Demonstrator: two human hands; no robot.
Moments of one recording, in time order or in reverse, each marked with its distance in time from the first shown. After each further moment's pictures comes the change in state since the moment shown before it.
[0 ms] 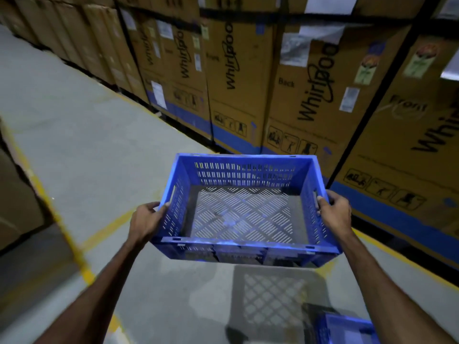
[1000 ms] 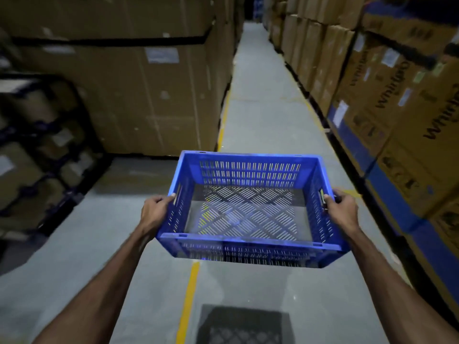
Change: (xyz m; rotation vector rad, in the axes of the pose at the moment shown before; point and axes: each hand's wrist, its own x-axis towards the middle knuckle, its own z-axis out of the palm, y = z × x) left_hand -0.322 -0.099 -0.137 -0.375 0.805 -0.529; right_hand -0.074 -0.156 0.140 0.094 -0.750 -0.449
